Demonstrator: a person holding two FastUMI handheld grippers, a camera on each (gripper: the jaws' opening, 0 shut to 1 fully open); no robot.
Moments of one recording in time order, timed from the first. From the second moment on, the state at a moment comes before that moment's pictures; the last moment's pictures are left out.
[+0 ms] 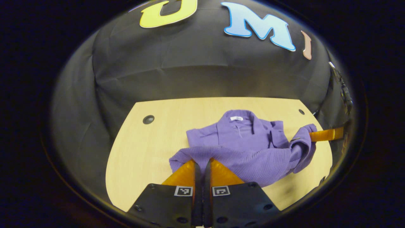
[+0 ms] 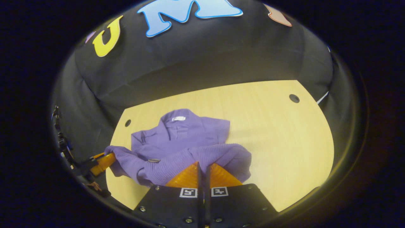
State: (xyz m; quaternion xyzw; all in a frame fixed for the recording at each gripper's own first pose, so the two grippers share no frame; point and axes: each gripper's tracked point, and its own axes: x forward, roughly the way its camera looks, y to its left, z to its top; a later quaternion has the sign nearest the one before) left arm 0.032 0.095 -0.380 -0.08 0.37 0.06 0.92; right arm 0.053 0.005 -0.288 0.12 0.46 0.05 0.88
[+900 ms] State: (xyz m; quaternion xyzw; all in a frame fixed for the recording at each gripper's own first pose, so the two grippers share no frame) left arm 0.173 0.121 -0.450 -0.06 0.36 0.07 0.93; right arm 0.182 -0.006 -0.363 0.17 0.46 -0.02 0.87
